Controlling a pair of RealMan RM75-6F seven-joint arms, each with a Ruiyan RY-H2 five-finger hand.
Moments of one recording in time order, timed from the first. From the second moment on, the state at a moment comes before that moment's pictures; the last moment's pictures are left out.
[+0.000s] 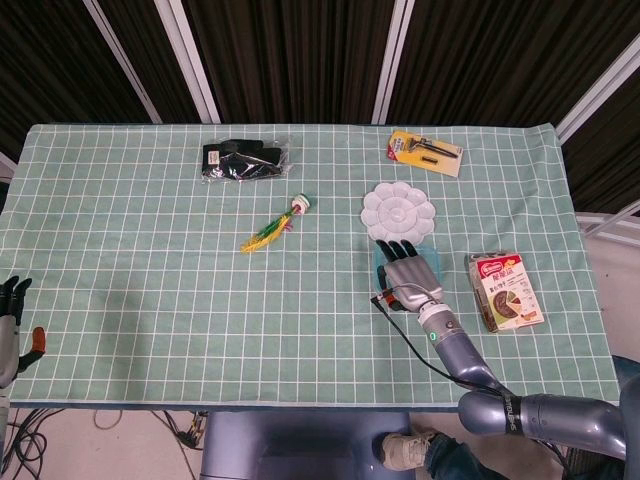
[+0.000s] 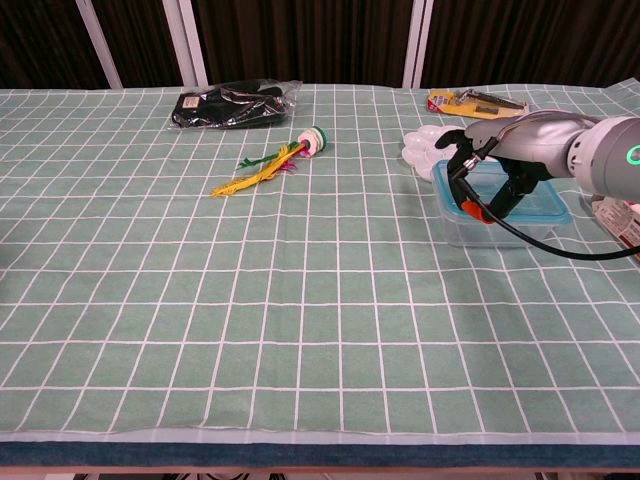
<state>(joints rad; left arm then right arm) -0.10 -1.13 -0.09 -1.79 1.15 1.43 0.31 0.87 -1.41 0.11 -1.66 -0.76 0.98 -0.53</state>
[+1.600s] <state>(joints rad) -0.10 -1.12 -0.09 -1.80 1.14 1.42 0.31 0.89 -1.40 0.17 -1.60 -0.71 0.94 -0.49</state>
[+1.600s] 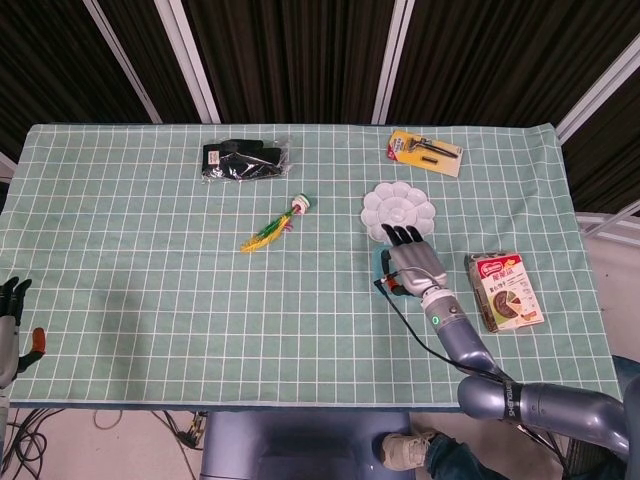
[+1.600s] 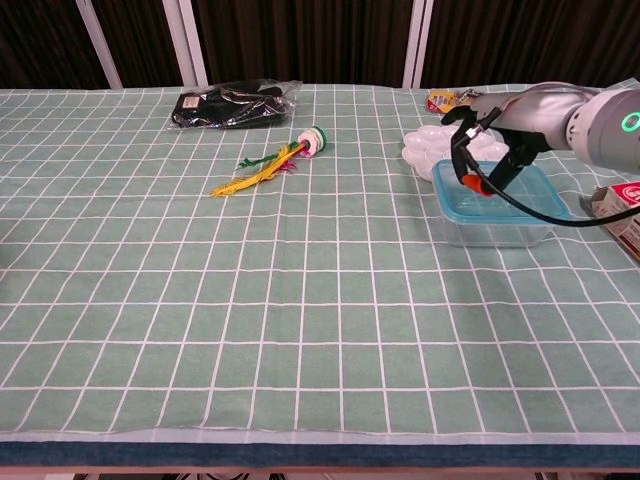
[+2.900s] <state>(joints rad) -0.12 -1.11 -0.10 -1.81 1.09 1.39 0.32 0.99 -1.53 0.22 -1.26 -0.60 0.75 -0.41</state>
